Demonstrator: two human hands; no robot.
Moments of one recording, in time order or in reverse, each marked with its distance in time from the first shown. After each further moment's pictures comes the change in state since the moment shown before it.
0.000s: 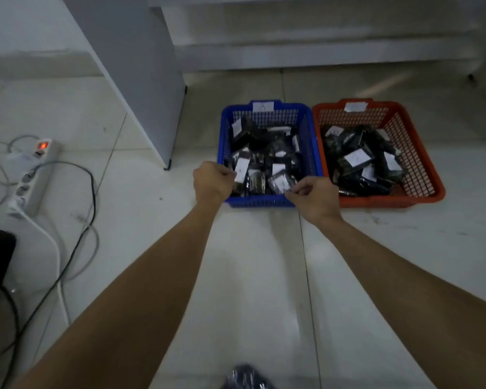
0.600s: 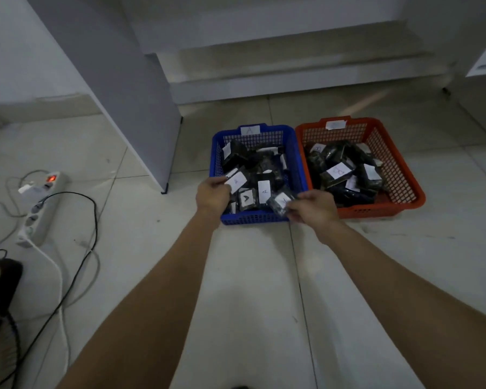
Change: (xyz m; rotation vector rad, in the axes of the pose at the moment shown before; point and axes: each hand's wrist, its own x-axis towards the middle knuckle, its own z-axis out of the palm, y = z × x) left_hand -0.009 0.023 0.013 -0.619 -0.082 -0.240; right_hand -0.002 -0.001 -0.033 0.526 -0.080 0.314
